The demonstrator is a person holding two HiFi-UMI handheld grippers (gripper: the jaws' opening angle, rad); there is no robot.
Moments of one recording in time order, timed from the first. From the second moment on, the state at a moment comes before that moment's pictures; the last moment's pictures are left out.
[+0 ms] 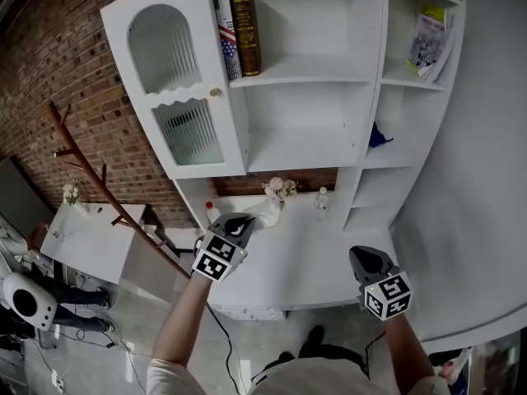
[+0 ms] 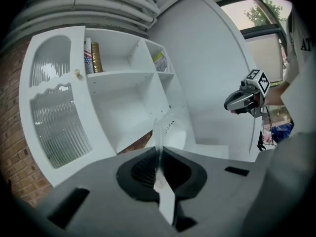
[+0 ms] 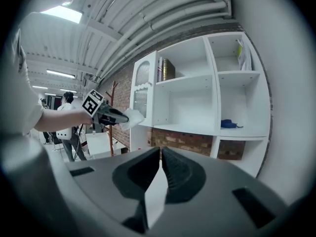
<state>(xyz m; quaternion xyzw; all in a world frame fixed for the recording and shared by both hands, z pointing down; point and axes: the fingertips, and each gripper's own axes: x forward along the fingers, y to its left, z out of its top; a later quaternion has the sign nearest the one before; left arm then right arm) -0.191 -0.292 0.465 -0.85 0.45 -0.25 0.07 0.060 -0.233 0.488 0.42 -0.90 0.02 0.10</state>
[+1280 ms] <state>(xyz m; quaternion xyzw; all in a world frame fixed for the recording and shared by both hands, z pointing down) -0.120 -0.228 0.470 -0.84 0.51 -0.20 0.05 0.138 -0.245 0.478 0.39 -0.91 -0.02 0.10</state>
